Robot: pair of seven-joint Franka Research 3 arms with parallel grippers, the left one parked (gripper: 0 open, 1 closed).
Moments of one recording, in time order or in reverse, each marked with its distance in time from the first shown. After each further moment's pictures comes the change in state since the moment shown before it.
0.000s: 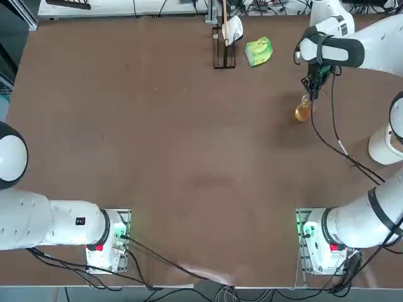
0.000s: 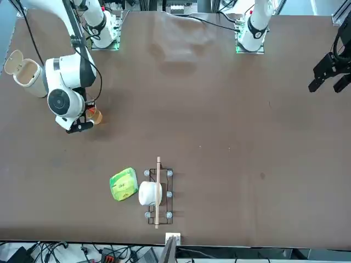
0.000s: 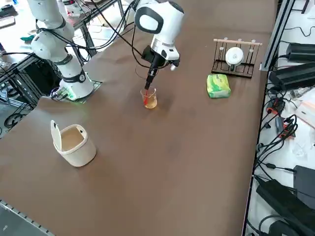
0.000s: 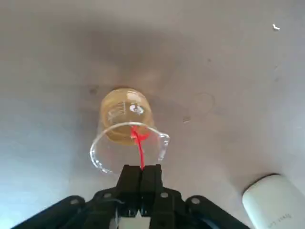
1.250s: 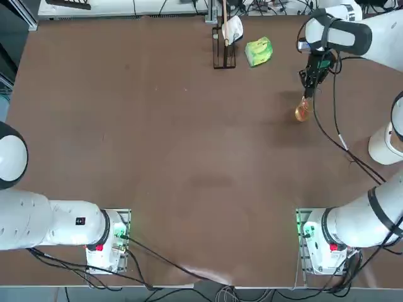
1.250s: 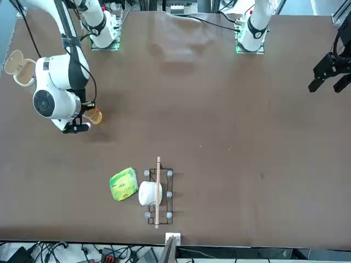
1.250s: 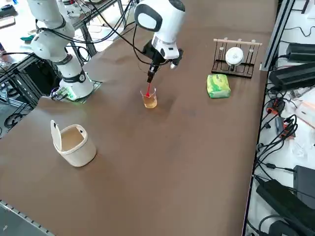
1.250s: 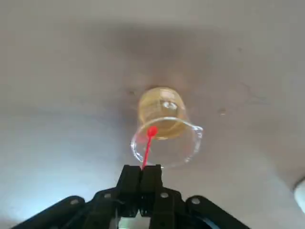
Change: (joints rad) arm -0.020 -0.005 -0.008 0.051 0.181 -0.066 0.020
